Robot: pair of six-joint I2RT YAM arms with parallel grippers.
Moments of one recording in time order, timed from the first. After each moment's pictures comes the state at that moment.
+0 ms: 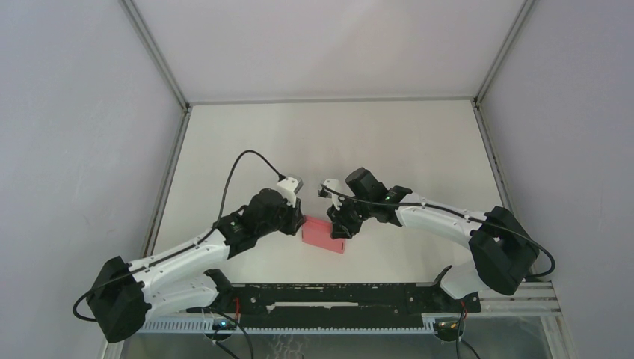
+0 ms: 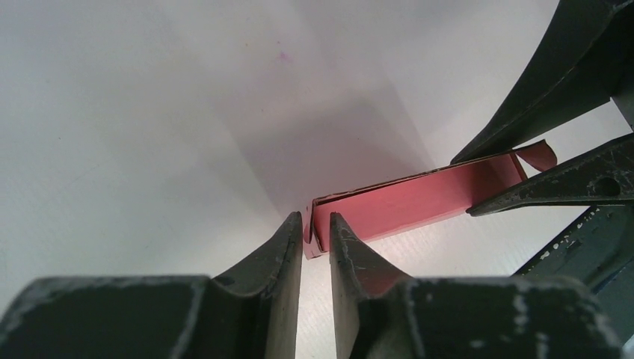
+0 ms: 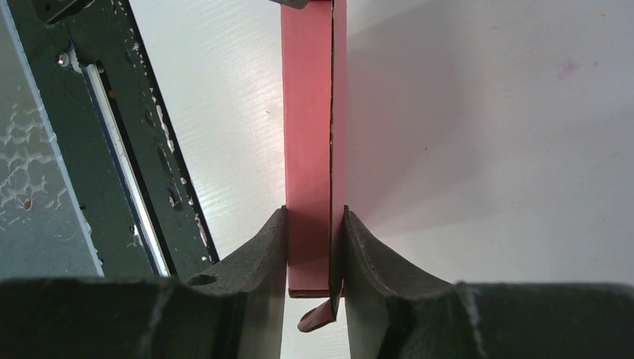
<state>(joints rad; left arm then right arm) -0.81 1.02 0.55 -0.15 -0.05 -0.33 0.79 1.44 0.86 -0.34 -0.51 -0.12</state>
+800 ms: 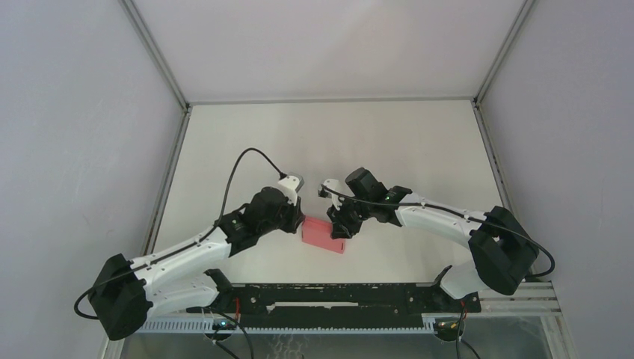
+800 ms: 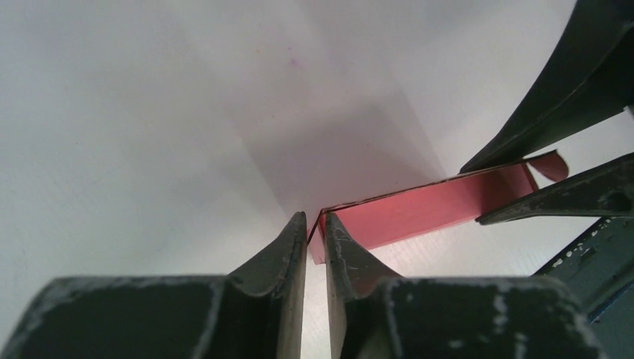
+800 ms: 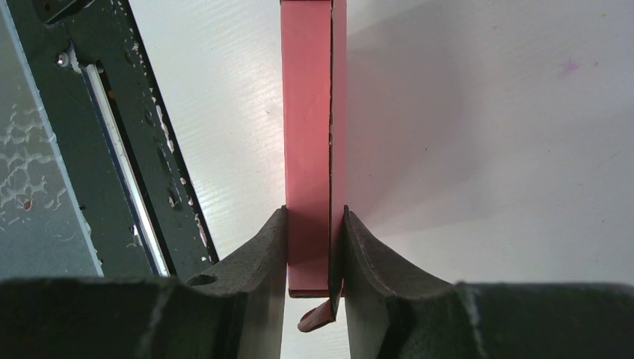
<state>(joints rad) -0.81 1.04 0.57 -0.16 -0.07 -0.31 0.79 1.44 0.86 -0.34 -0.51 -0.12</state>
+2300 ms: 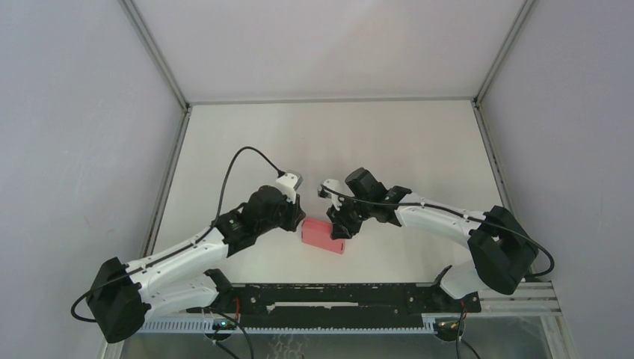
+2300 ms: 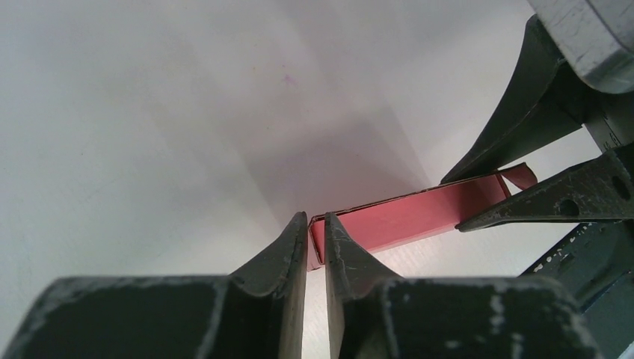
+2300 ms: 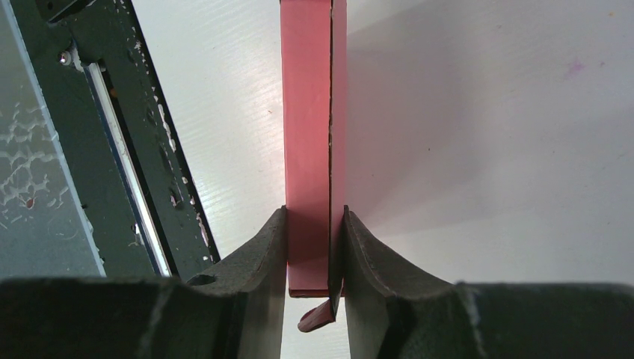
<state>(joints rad) -0.82 1.01 0.59 -0.17 -0.08 -0.32 0.79 1.45 0.86 -0.34 -0.52 -0.12</state>
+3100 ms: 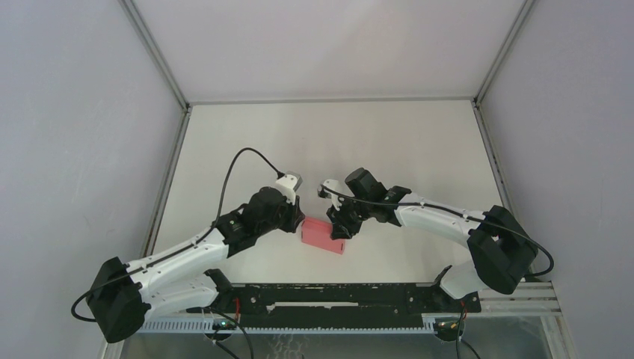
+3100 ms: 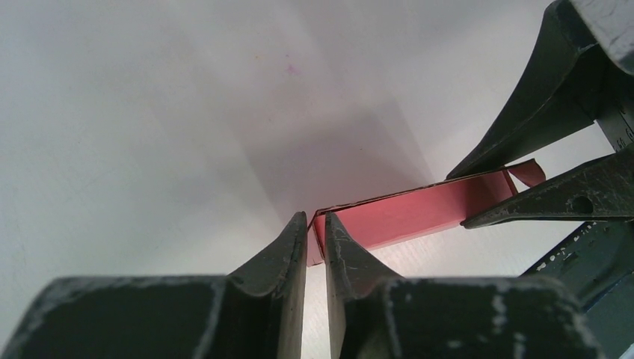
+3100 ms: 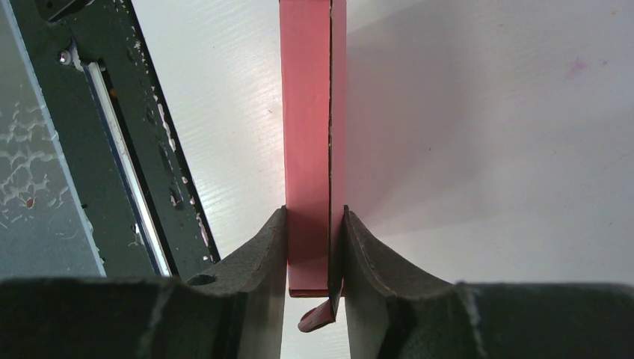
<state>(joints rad) -0.82 1.02 0.58 -0.18 -0.09 -0.34 0.79 1.45 0.86 -0.34 -0.52 -0.12</state>
